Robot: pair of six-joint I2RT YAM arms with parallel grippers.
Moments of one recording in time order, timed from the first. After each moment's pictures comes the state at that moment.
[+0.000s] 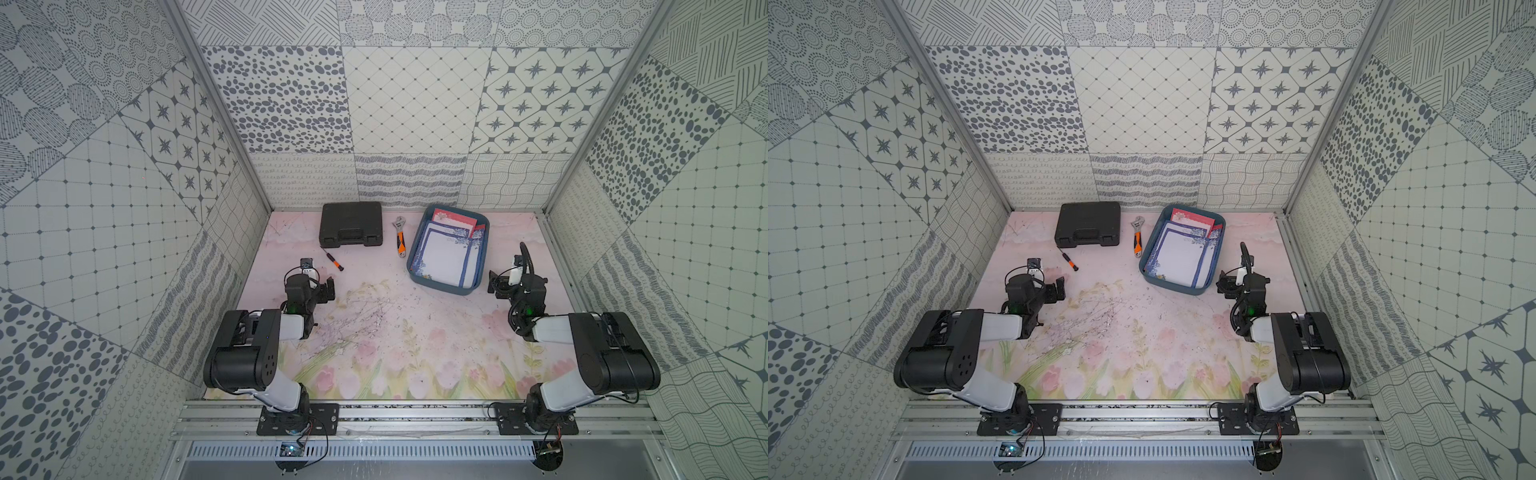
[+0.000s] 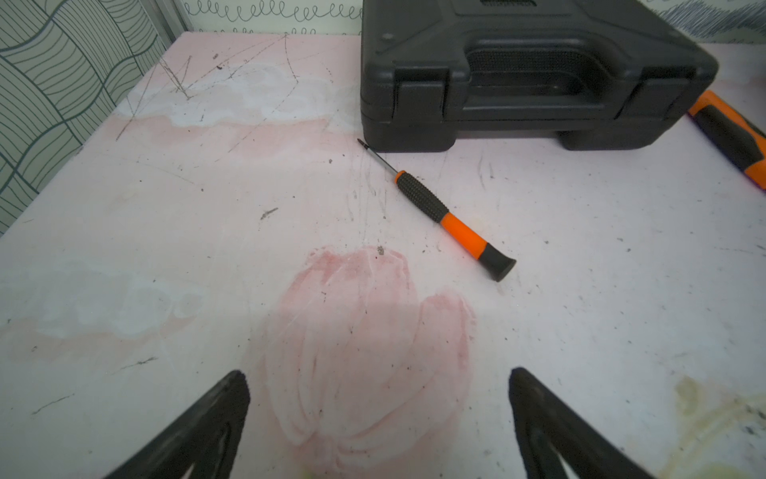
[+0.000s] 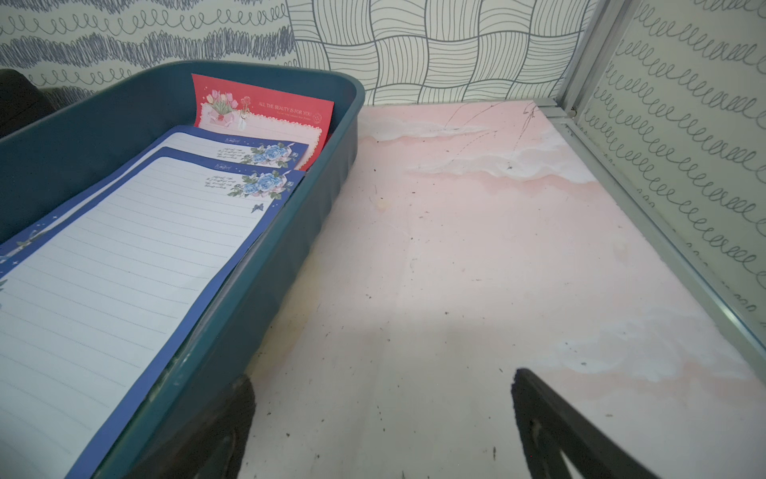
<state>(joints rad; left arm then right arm) 0.00 1.57 0.41 0.66 -0.01 0.00 0.04 1.54 0.39 0.77 0.07 0.03</state>
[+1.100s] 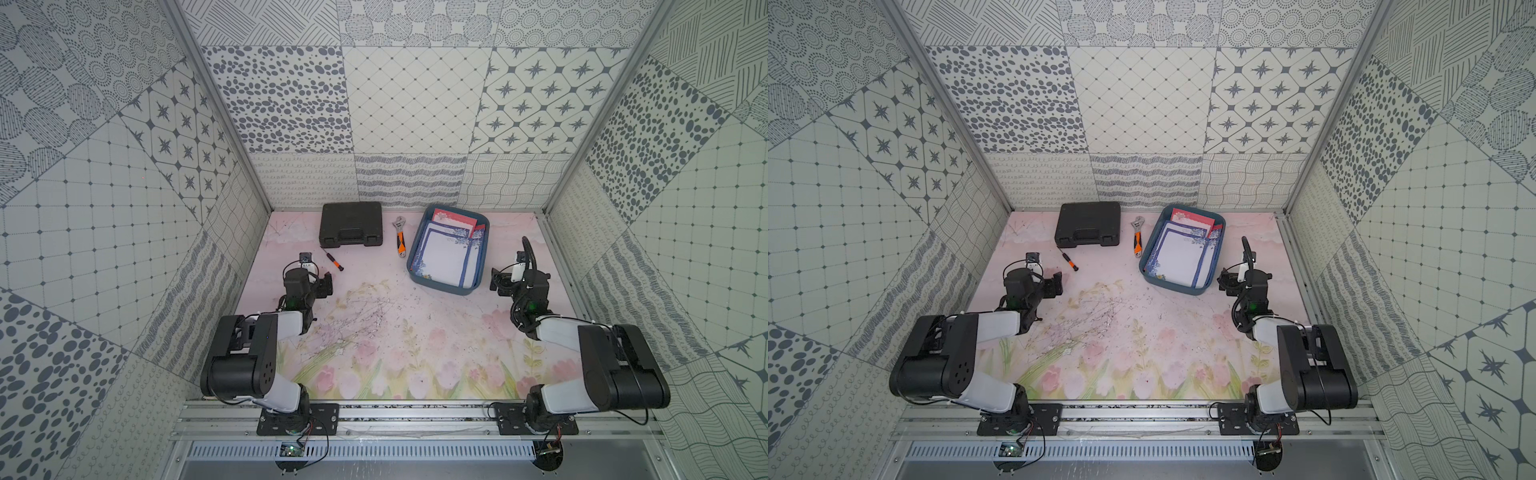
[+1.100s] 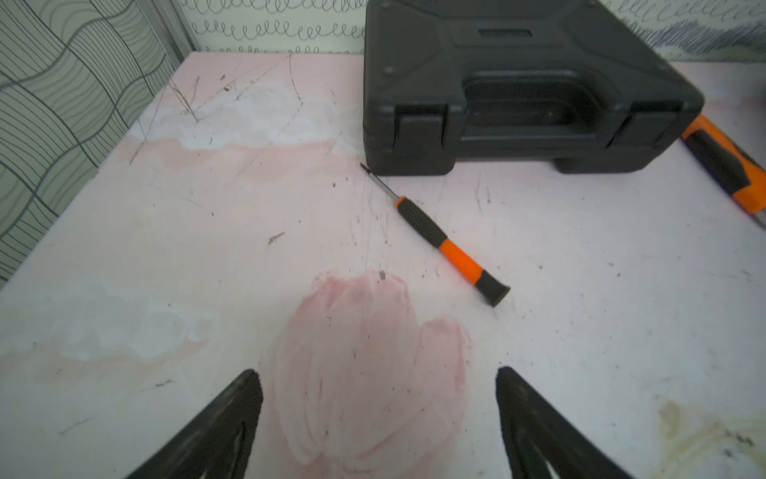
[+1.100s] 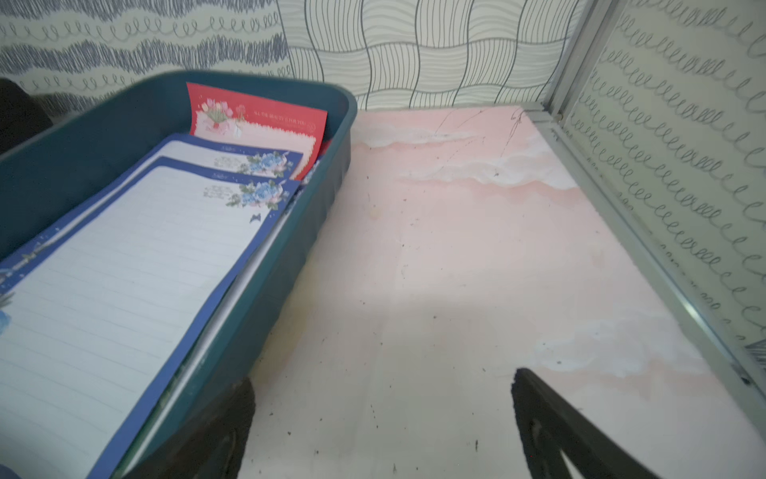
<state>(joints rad) 0.00 1.49 0.52 0.51 -0.03 0.00 0.04 1.39 0.46 0.57 0.10 0.04</state>
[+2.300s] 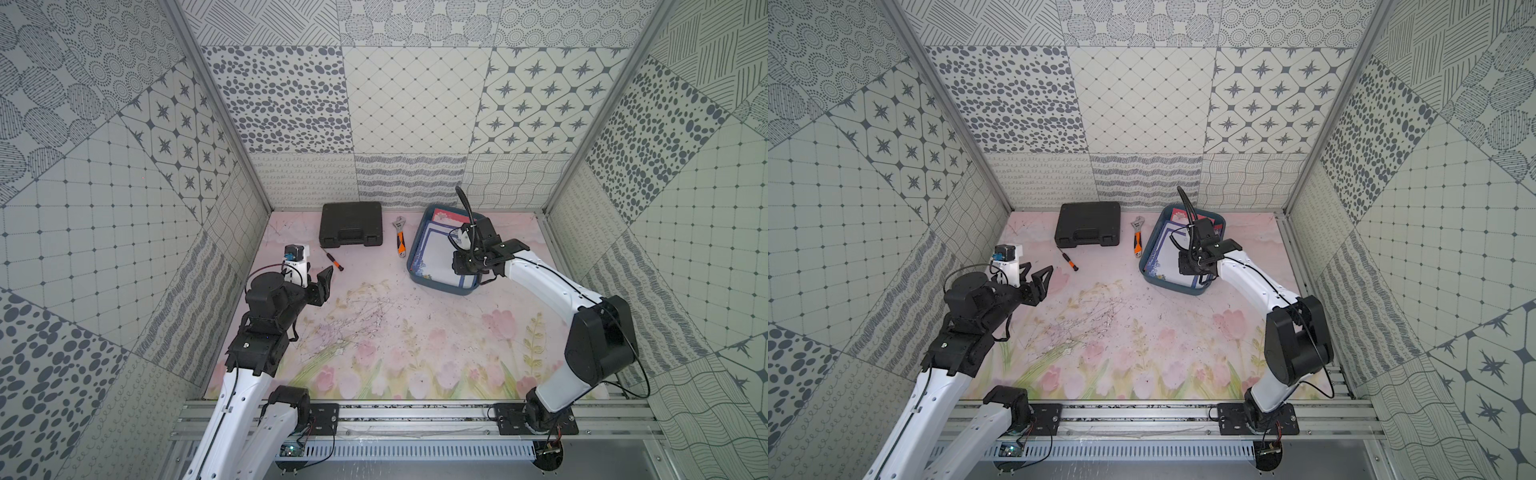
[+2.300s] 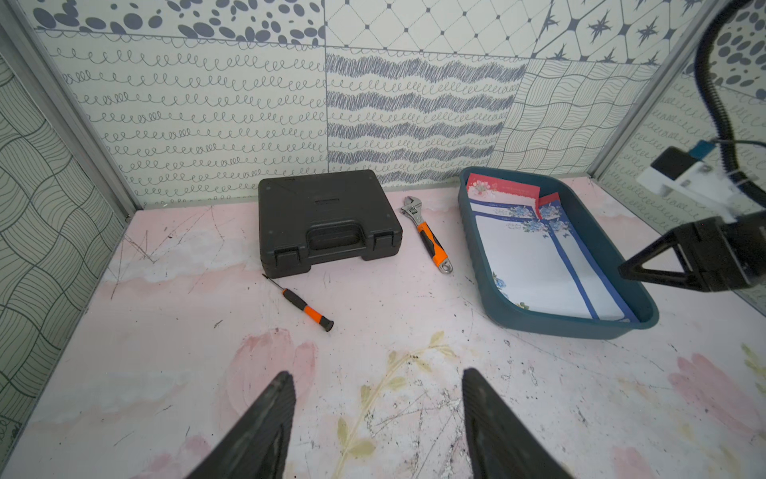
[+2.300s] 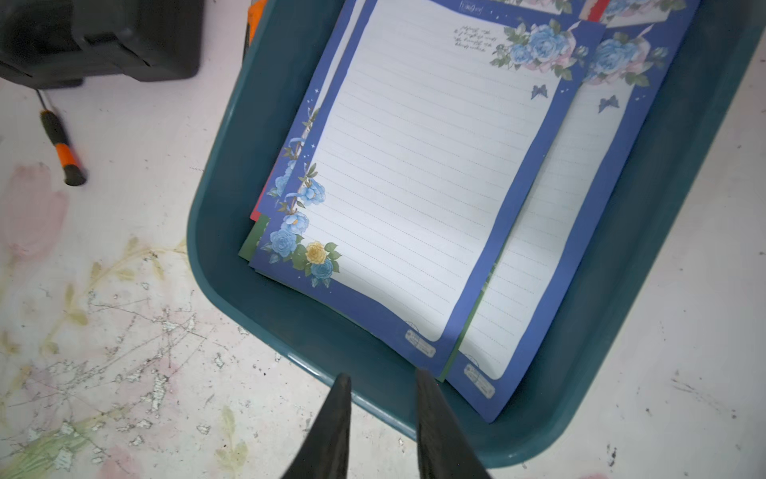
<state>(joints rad) -0.14 0.65 0.73 -0.36 0.17 -0.04 0.41 1.68 1.35 -0.69 -0.04 0.32</state>
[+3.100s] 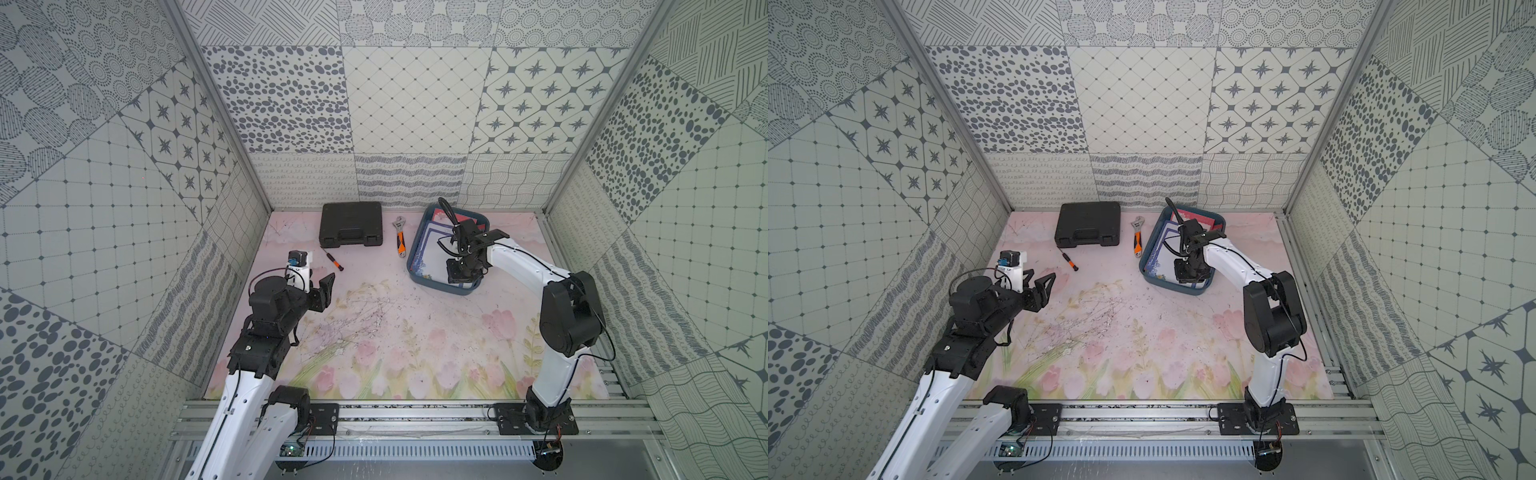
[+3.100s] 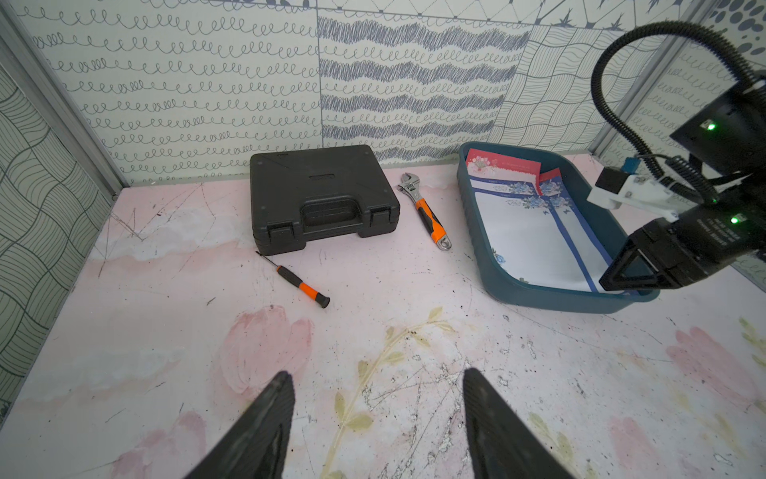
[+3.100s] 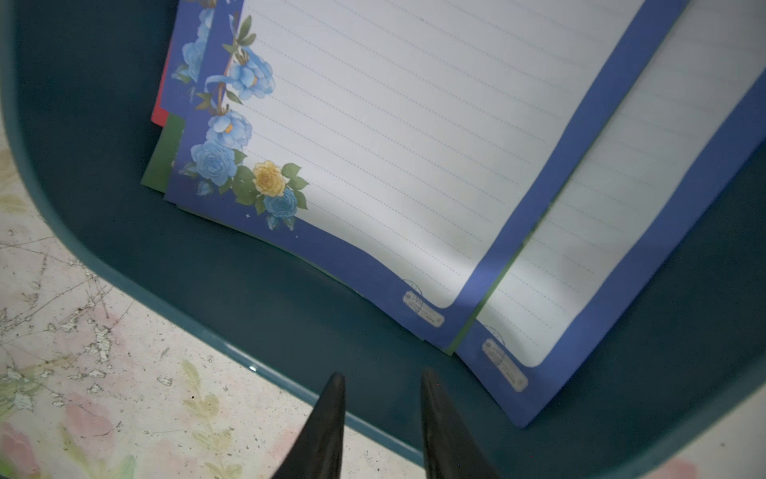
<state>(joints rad) -0.14 0.66 0.70 -0.38 0.18 -0.03 0.41 1.86 1.48 -0.93 -0.11 0.27</state>
